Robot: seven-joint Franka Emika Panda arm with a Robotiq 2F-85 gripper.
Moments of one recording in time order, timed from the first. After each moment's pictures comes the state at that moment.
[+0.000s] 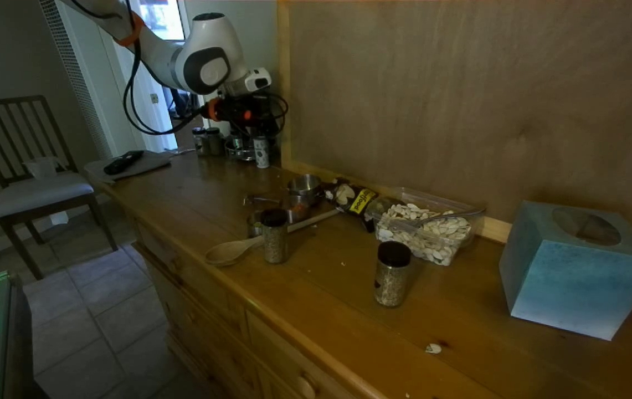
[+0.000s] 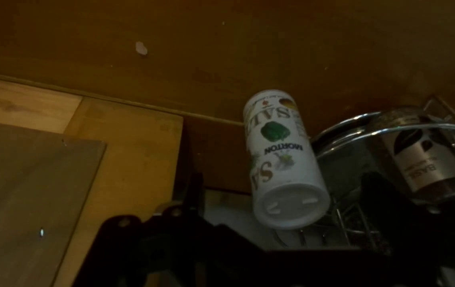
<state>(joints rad) 0.03 0.46 0.20 -1.84 -0.02 2.70 -0.19</state>
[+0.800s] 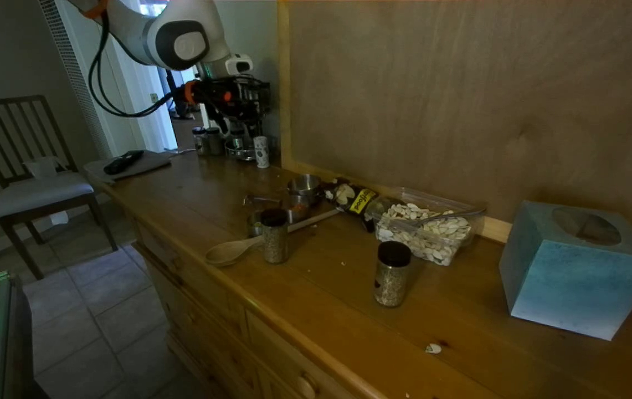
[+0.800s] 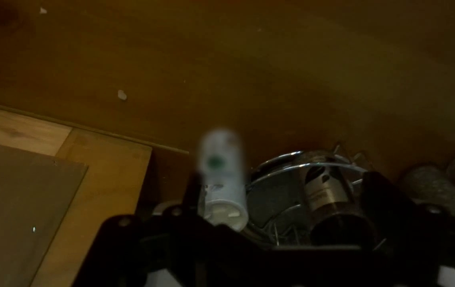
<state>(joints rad) 0.03 0.28 0.22 -1.97 0.03 2.55 -0.25</state>
